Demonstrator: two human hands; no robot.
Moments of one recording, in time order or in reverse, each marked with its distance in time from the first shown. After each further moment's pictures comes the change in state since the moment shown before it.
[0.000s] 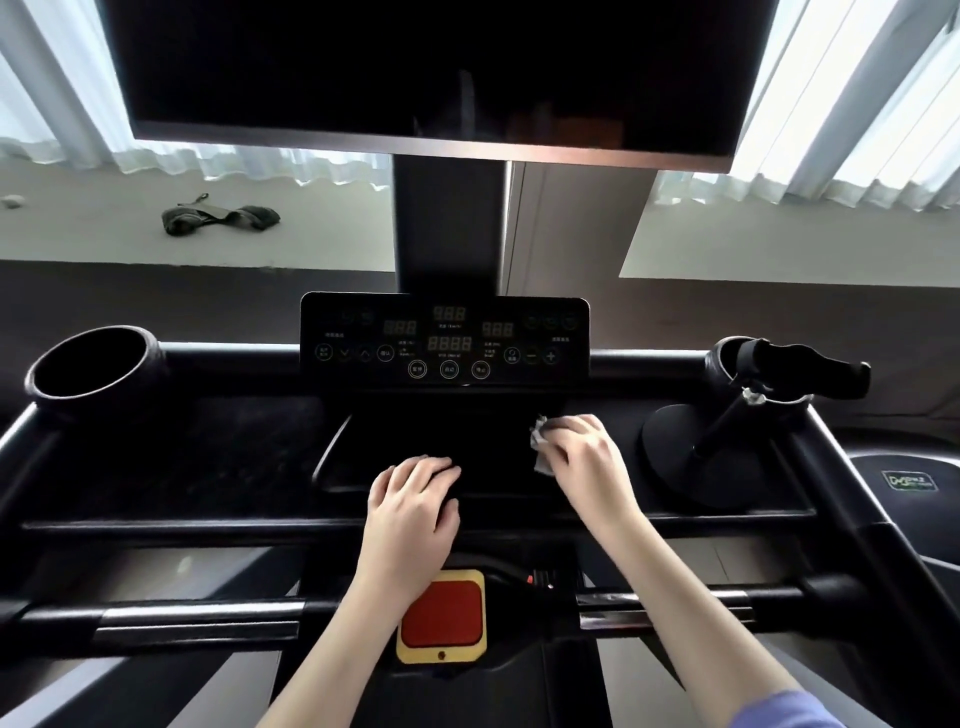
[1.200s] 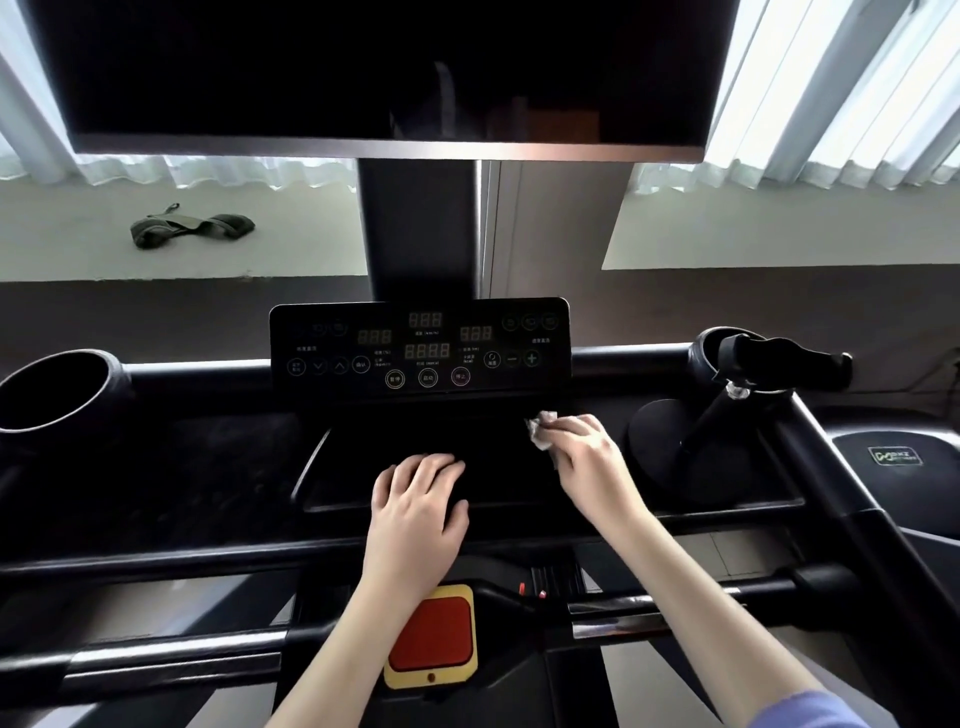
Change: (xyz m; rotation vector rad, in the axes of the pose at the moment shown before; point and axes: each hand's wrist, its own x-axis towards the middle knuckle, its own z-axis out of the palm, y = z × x) left_hand 0.018 0.010 0.012 0.069 -0.048 0.037; right_hand 0.000 0.025 -0.002 0.024 0.051 -0.101
